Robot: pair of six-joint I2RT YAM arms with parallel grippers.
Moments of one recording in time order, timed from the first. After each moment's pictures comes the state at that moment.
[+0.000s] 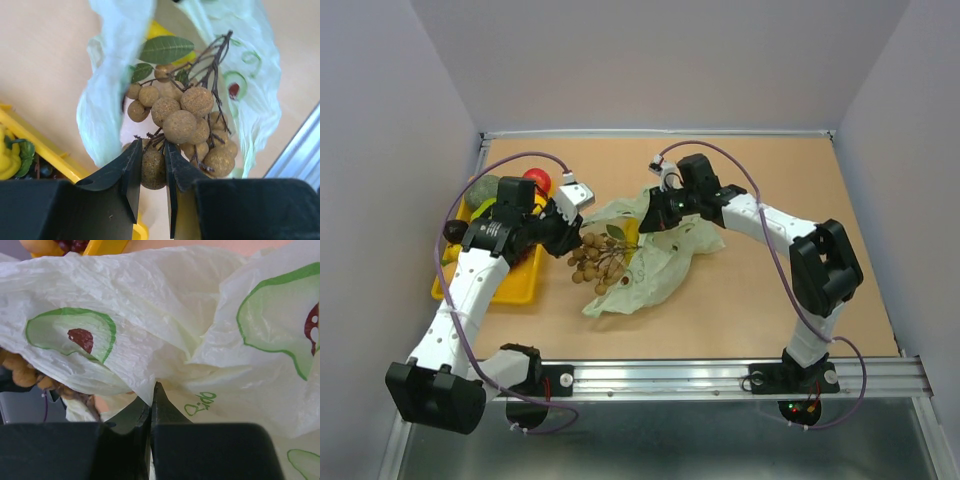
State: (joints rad) left arm -0.21 1.07 1.10 -0.87 0.54 0.53; right arm 0.57 1.83 1.36 -0.22 -0.63 0.32
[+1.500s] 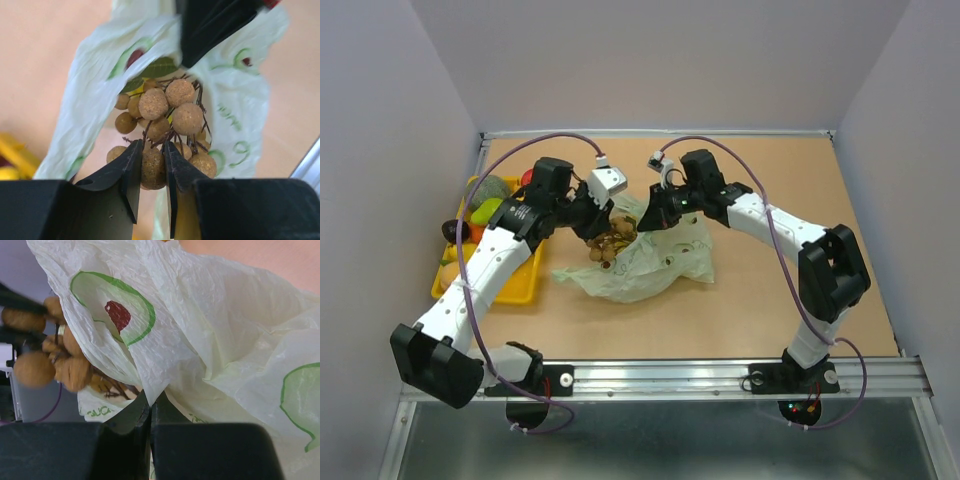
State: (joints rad) left arm -0.39 1.21 1.20 -0.73 0.38 0.38; right arm 0.57 1.77 1.37 -0.22 -0.75 0.27
